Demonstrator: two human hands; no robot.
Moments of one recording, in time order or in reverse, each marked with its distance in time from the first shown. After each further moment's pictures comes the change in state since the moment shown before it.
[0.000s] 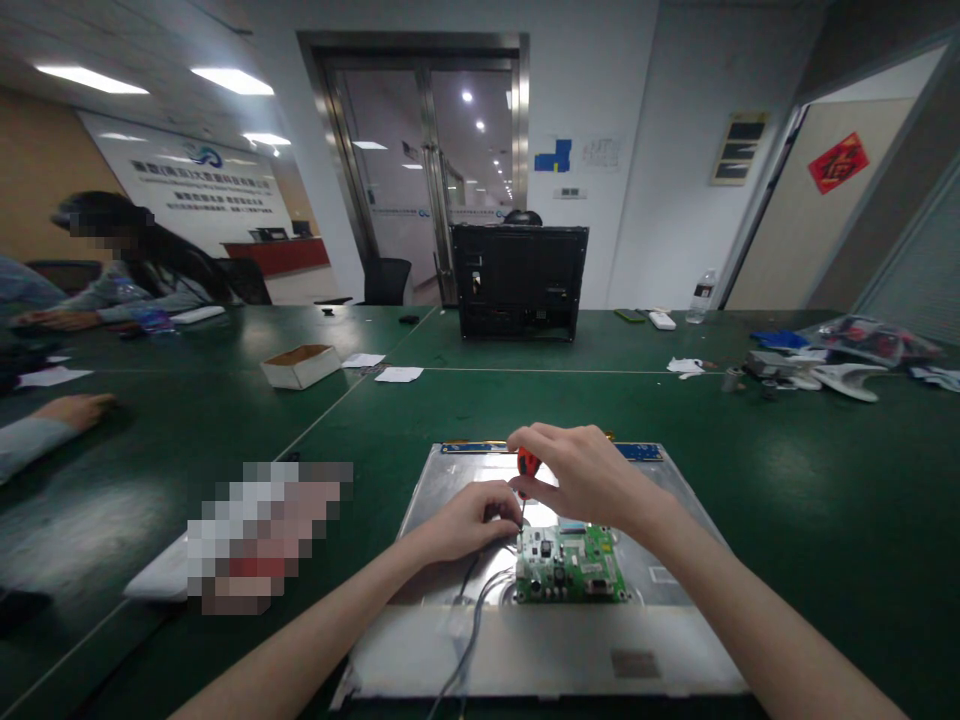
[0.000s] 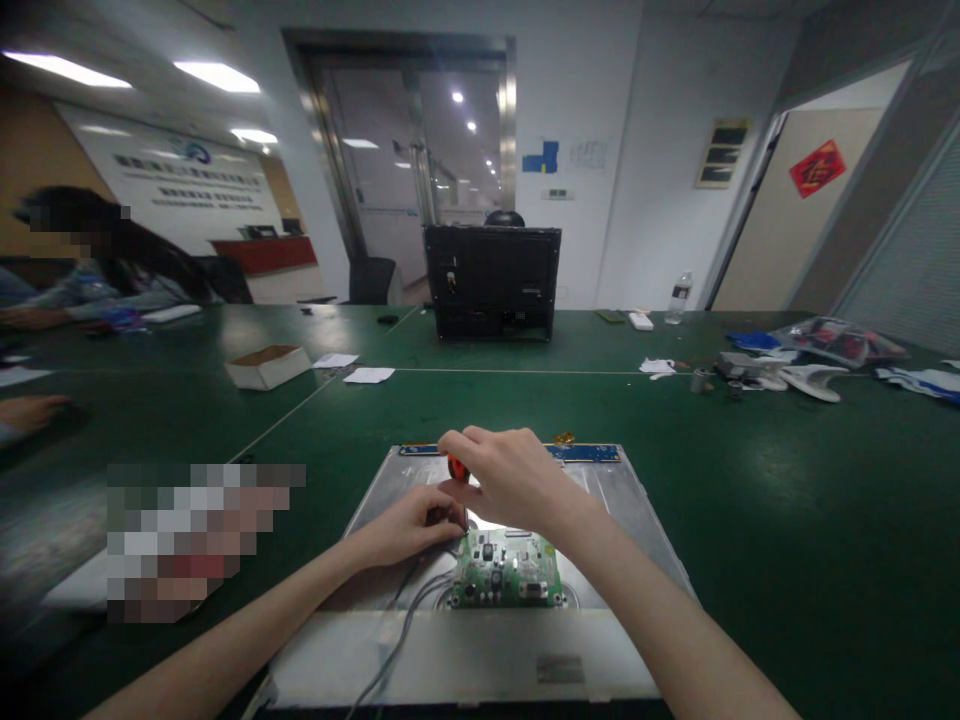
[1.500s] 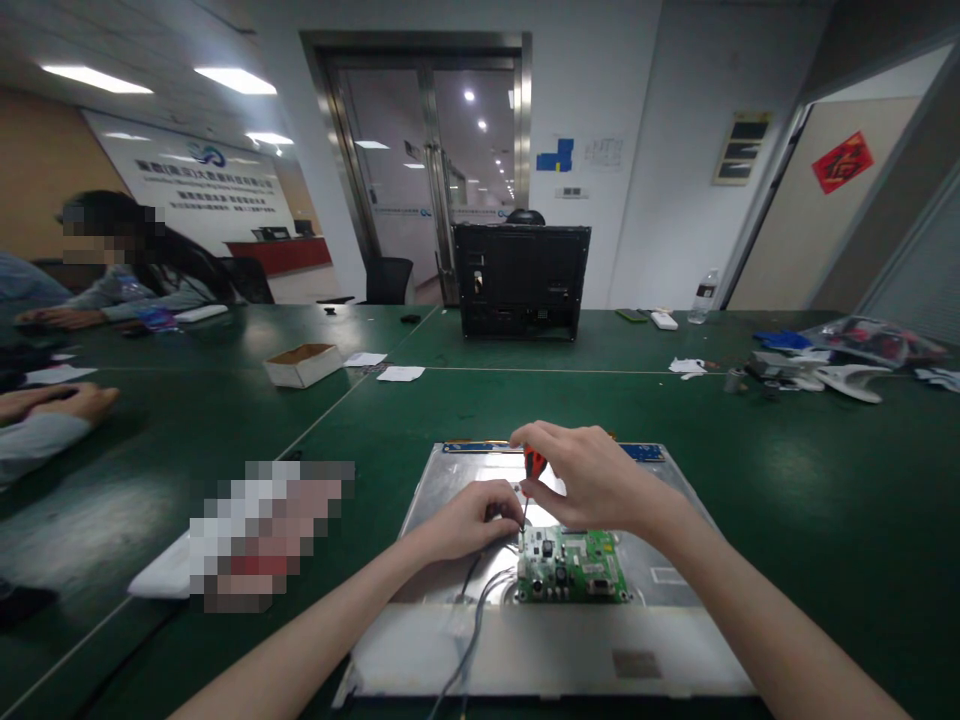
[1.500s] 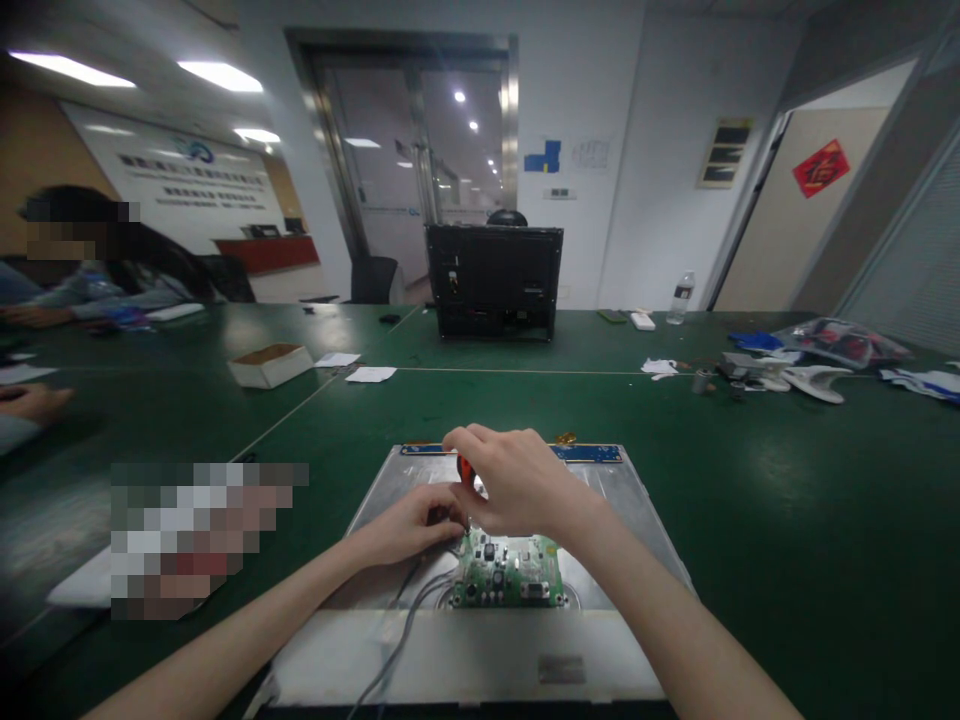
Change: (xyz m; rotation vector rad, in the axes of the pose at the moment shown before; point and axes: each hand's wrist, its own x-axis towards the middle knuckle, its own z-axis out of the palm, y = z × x) left_hand 0.000 0.000 -0.001 0.027 0.007 0.030; right_hand -0.004 -0.001 -0.007 0.071 -0.027 -0.013
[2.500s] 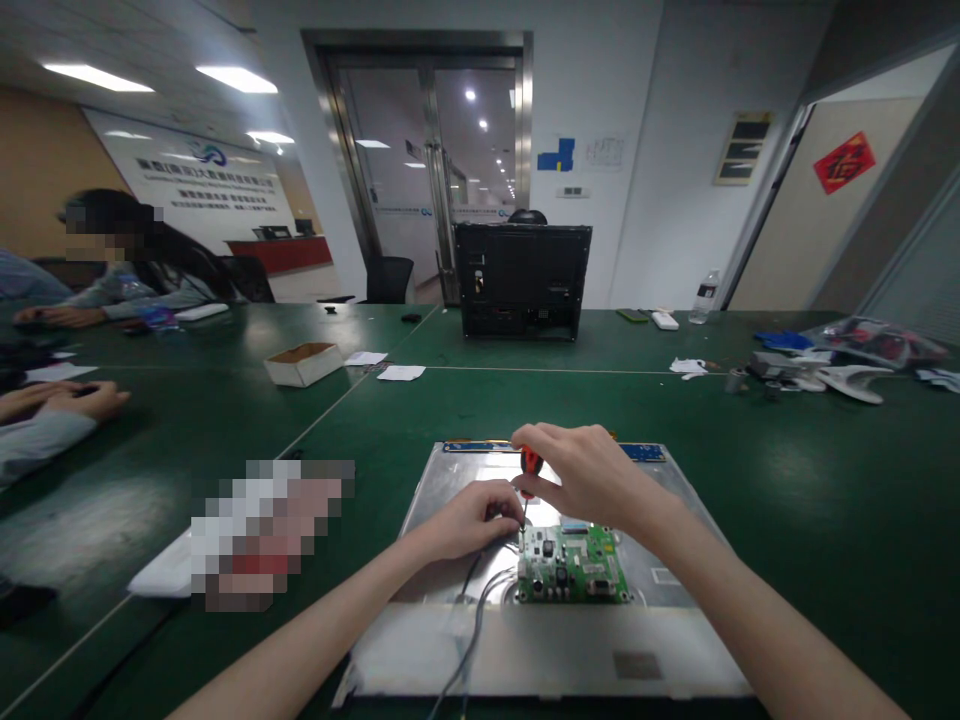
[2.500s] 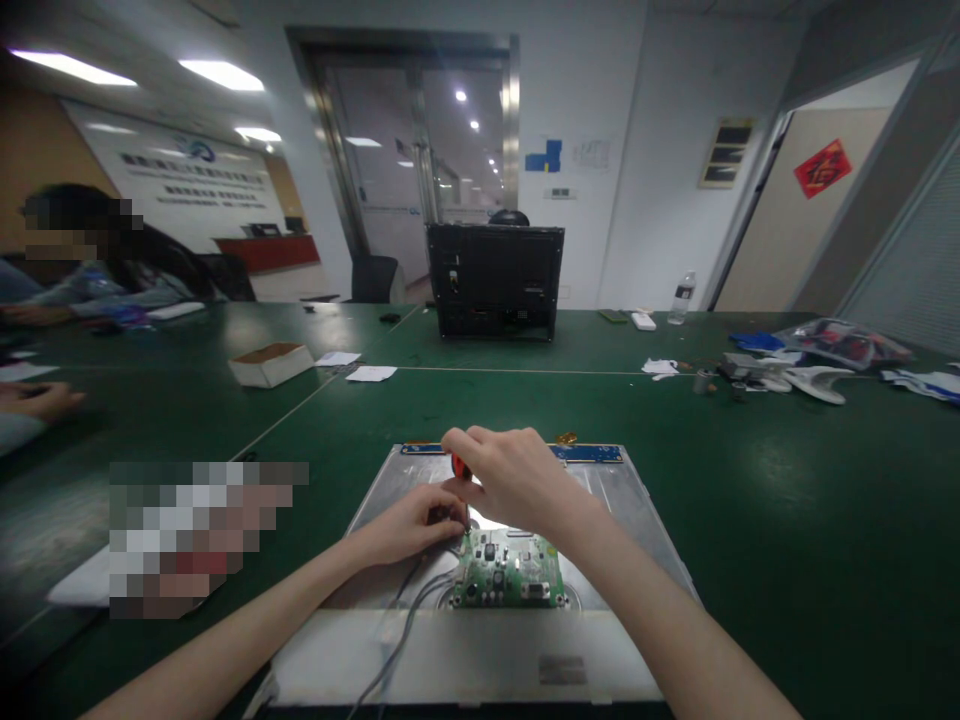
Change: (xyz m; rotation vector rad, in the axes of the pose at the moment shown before) left_hand 0.000 0.000 0.000 0.005 -0.013 -0.002; right_hand 0.004 0.000 0.005 -0.099 0.009 0.029
